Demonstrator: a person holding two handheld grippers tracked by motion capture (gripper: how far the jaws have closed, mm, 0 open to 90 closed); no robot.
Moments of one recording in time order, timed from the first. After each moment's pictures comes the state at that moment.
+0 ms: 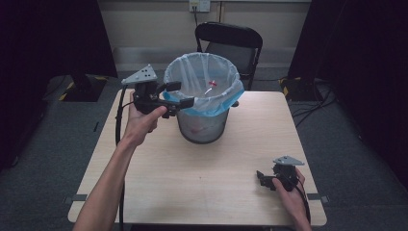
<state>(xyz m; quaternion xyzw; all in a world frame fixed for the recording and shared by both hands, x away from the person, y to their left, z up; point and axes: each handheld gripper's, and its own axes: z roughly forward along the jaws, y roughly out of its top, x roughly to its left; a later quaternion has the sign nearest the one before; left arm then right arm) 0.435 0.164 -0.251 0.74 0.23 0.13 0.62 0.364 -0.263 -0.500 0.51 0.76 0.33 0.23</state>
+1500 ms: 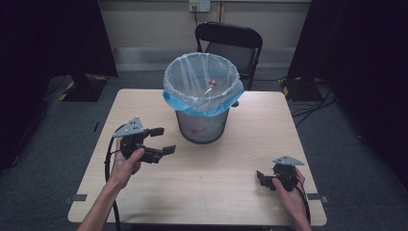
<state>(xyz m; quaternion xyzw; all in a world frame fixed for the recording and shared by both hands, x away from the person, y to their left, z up) 0.383 0.210 -0.367 0.78 0.27 0.12 0.56 0.364 -0.263 -0.500 0.51 0.76 0.33 0.23</state>
